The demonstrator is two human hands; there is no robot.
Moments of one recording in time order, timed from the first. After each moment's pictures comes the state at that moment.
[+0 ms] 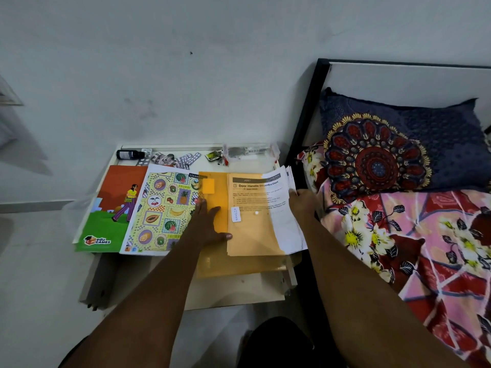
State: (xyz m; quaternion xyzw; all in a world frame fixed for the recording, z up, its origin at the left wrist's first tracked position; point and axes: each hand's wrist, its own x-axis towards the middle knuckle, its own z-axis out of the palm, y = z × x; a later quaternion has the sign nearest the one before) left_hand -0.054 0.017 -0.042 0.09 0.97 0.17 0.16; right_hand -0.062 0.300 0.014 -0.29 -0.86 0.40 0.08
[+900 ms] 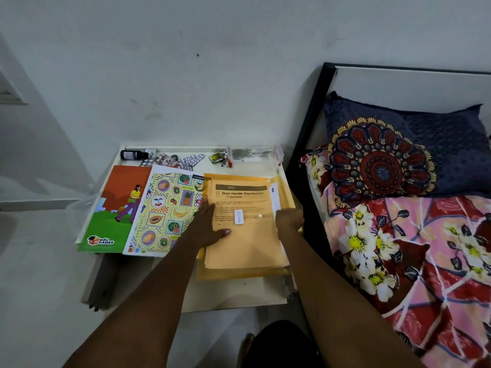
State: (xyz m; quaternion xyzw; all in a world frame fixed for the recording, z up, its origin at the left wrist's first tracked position) left_hand -0.054 0.006 -0.045 0.07 0.95 0.25 0.15; right_hand -0.046 0.252 -0.008 -0.40 -0.78 0.48 -0.01
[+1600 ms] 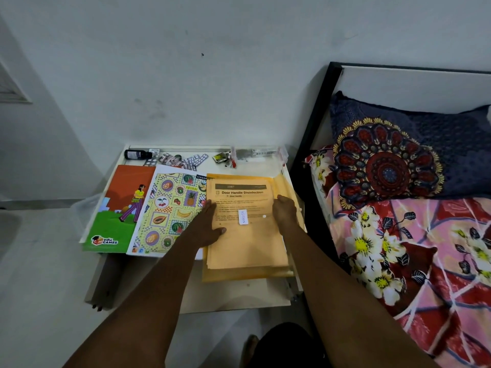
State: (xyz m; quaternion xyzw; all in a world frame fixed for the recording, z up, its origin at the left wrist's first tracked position) left_hand -0.058 -0.006 -0.044 0.08 0.95 0.28 0.15; right_hand -0.068 0.236 -0.002 -0.31 -0.76 0.57 0.00
